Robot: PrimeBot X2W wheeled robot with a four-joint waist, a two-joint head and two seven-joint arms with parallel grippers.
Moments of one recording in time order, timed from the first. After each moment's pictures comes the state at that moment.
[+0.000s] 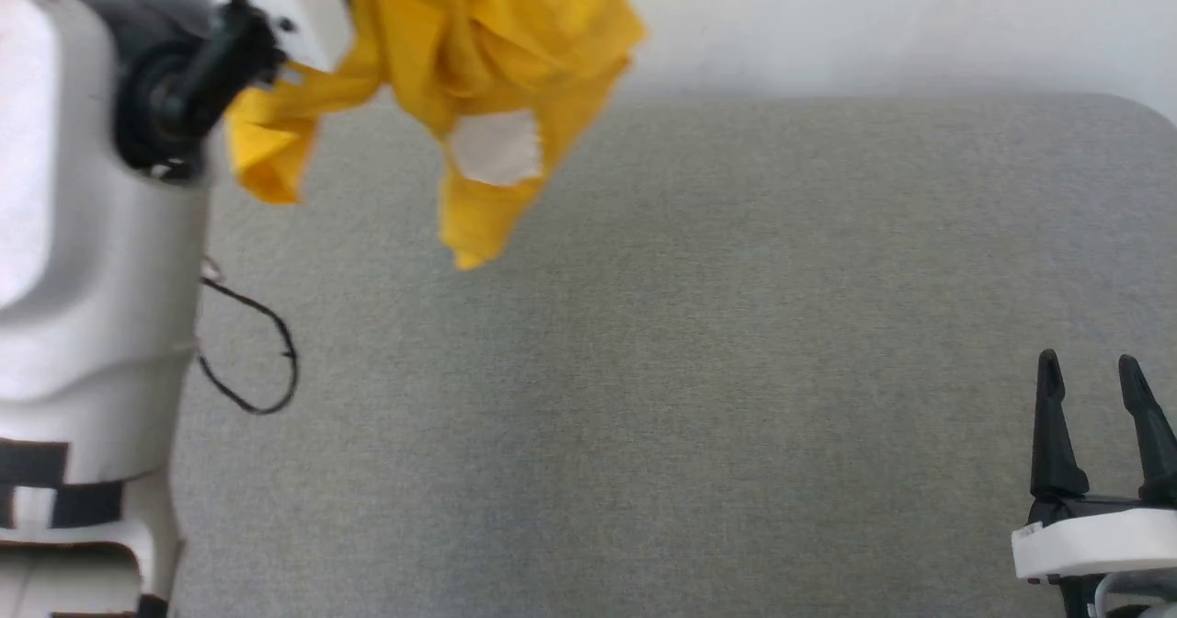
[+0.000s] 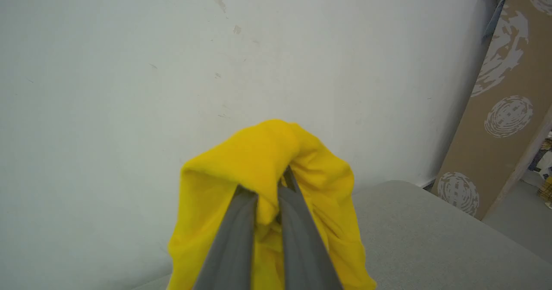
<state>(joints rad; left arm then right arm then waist) -1.02 0.35 -0.25 0.19 -0.61 -0.12 0.54 0.03 -0.05 -0.23 0.05 0.13 0.13 -0.26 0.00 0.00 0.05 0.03</state>
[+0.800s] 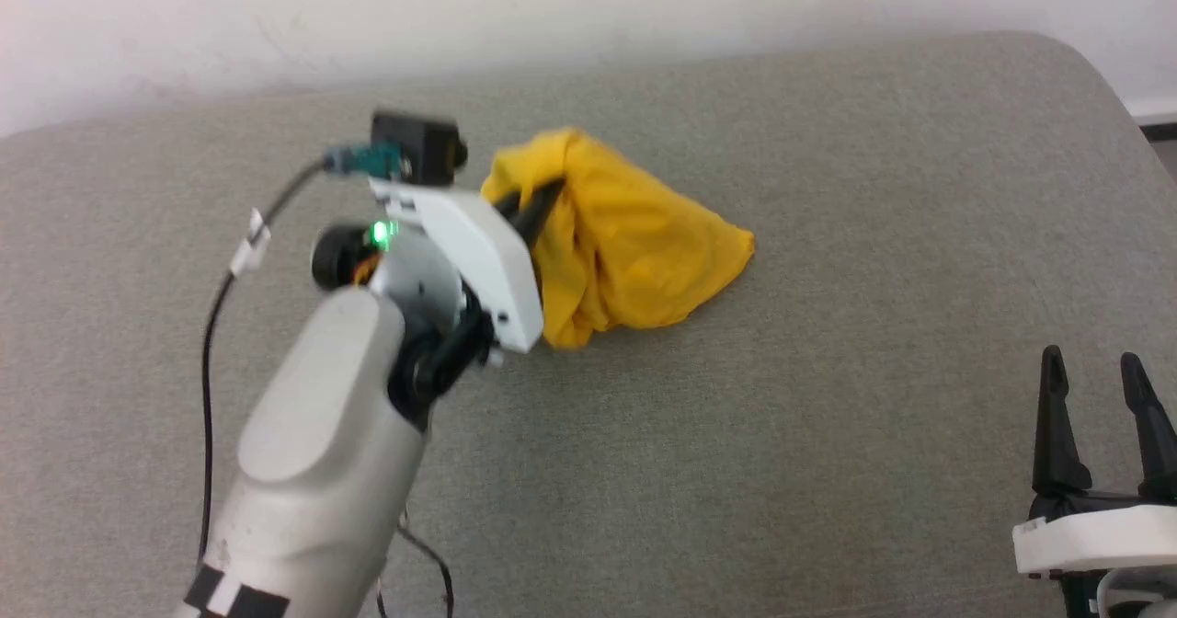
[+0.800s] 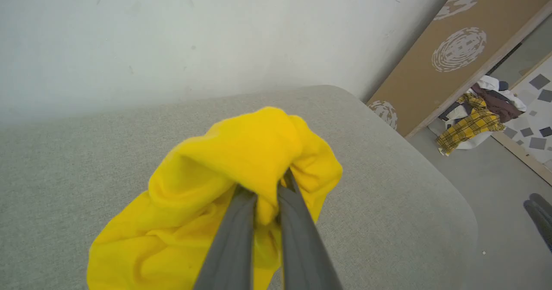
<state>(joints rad) -0.67 0.15 -0.38 0.37 -0.63 -0.08 0.33 0.03 -0.05 -0.23 0.06 0.17 0.13 -0.26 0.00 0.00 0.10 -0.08</state>
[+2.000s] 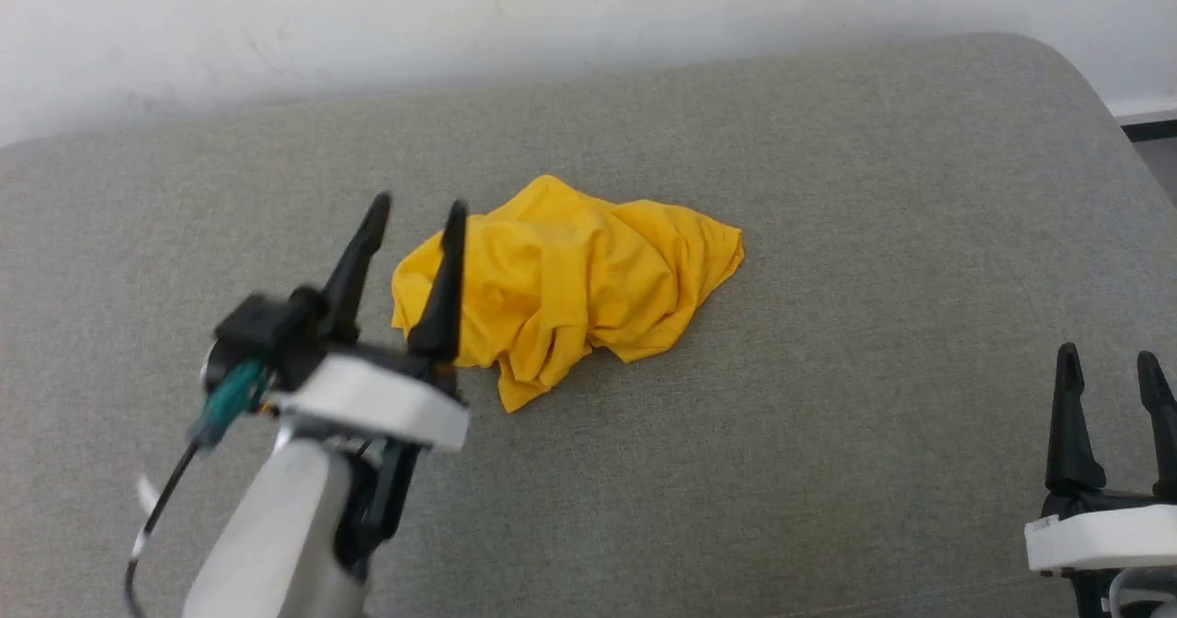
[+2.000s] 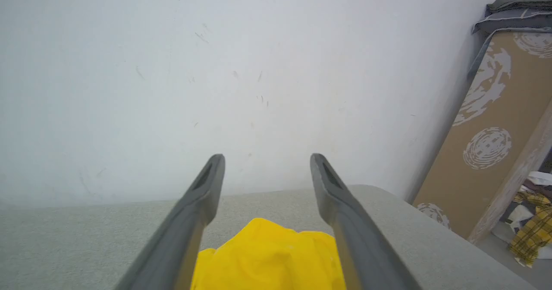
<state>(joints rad) -0.37 0.23 -0.32 0.15 -0.50 0.02 -0.24 0.03 -0.05 -0.25 0.05 0.17 0.13 -0.26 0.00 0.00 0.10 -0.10</state>
